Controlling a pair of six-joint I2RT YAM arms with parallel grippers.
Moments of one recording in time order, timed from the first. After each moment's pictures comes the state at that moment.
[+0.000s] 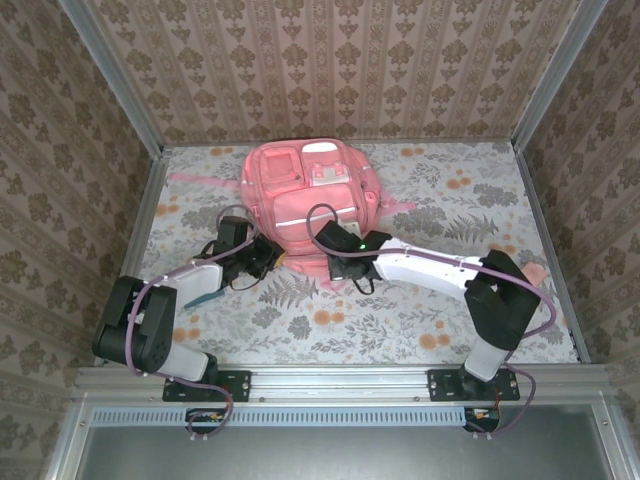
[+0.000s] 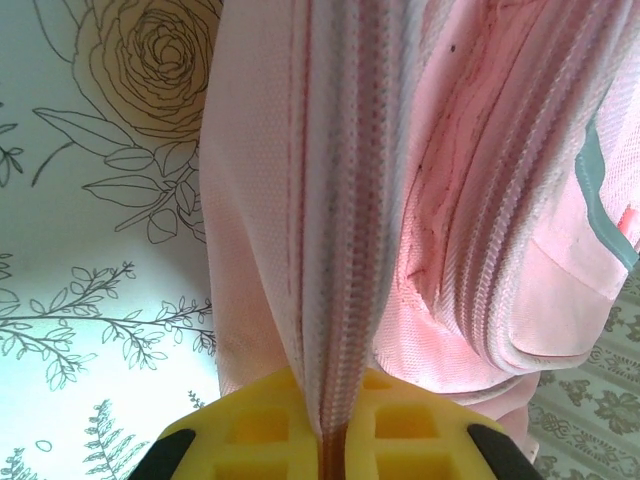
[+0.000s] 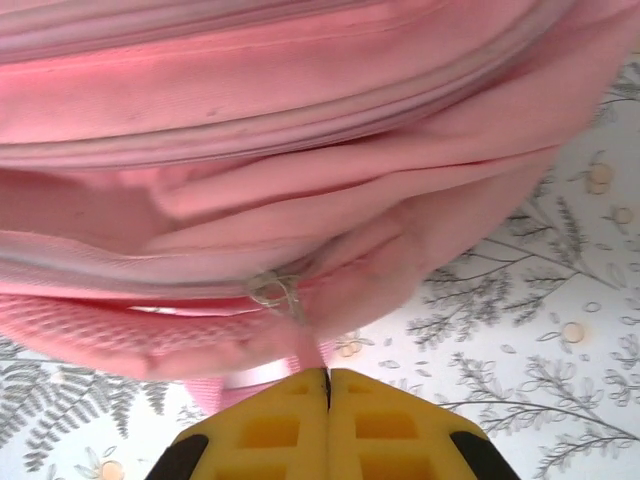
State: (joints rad) left arm -0.34 1.45 0.61 0.04 0.43 -1.18; right arm 0.85 1.70 1.20 -0.67 0.33 0.71
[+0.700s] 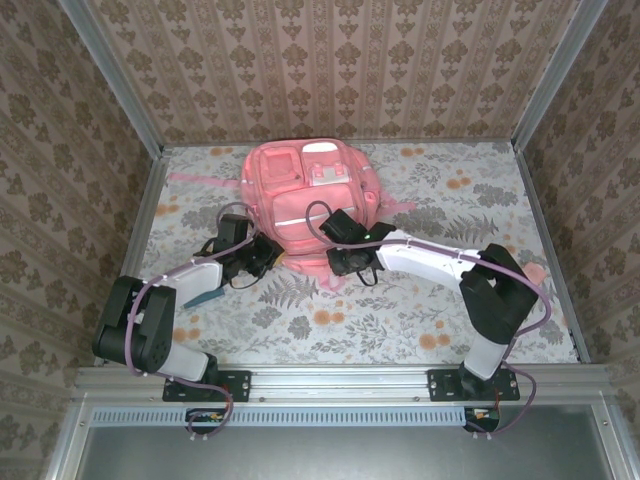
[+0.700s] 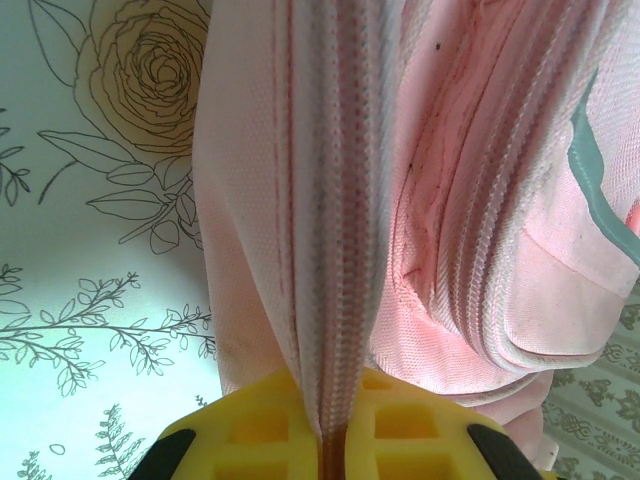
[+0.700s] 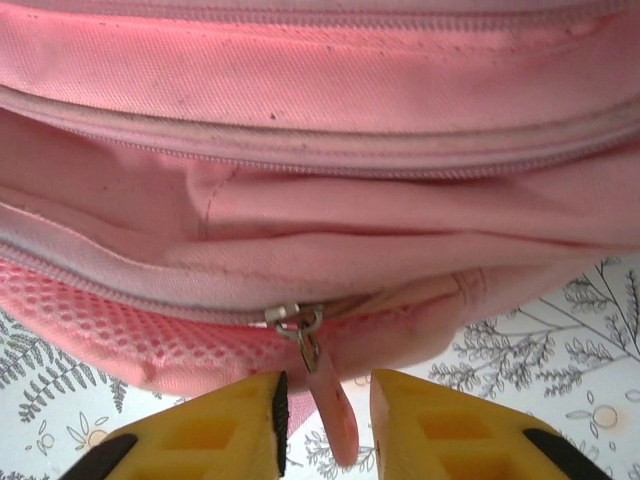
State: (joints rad) left arm -0.34 1.45 0.63 0.00 0.43 -1.14; right arm 0.78 1.75 1.23 -0.61 0.15 0.45
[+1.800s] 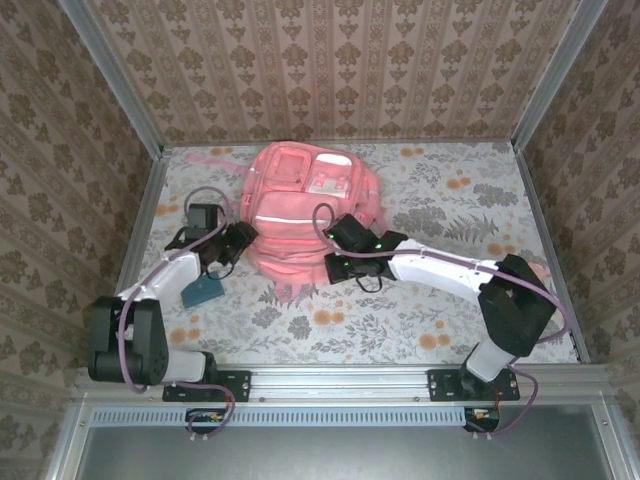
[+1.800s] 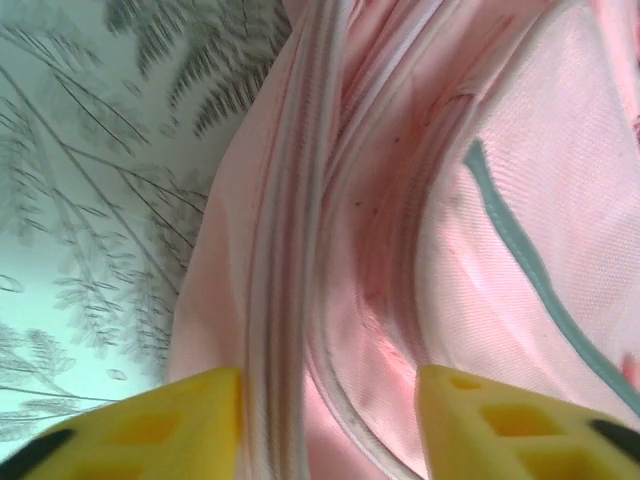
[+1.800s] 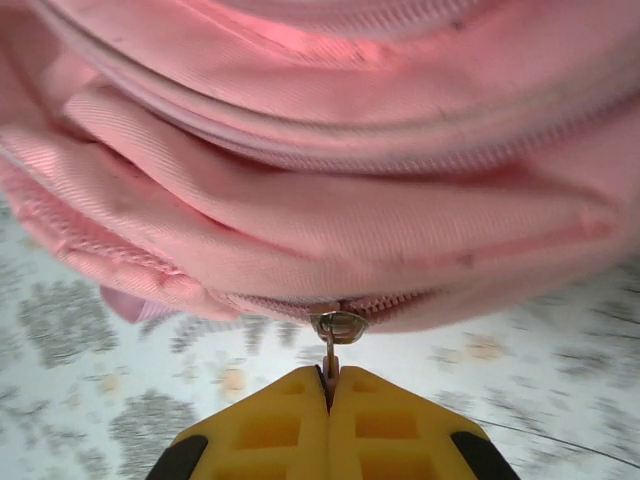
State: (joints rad) left arm -0.14 1.33 0.74 -0.28 0.33 -0.86; right arm 0.82 1.65 1.14 -0.48 -0.04 0.49
